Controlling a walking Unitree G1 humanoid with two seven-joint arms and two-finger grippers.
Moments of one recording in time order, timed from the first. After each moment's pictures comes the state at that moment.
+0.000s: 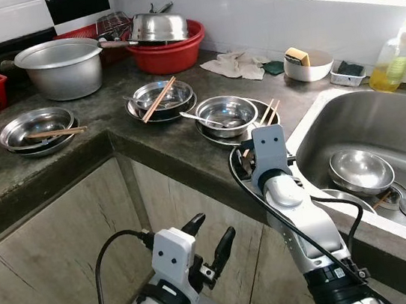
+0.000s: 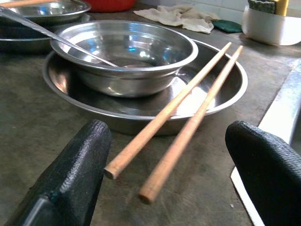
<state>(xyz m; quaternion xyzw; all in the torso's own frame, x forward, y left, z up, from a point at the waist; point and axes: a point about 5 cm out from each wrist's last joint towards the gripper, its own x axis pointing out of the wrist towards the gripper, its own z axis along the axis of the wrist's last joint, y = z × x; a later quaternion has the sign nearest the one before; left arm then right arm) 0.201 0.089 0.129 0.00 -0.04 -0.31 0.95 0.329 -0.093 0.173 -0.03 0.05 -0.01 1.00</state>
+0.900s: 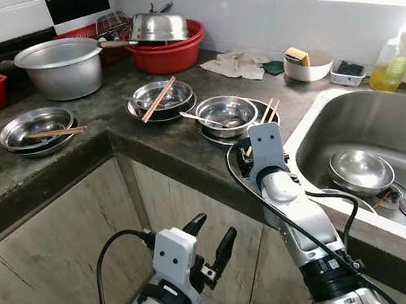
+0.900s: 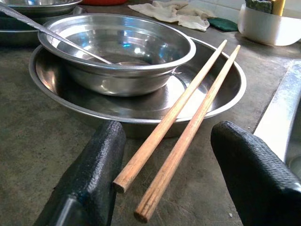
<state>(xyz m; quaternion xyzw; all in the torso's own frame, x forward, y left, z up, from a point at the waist) 0.201 0.088 0.129 0.00 -0.04 -0.32 0.95 0.337 -0.091 0.174 -0.04 0.06 -0.02 1.00</state>
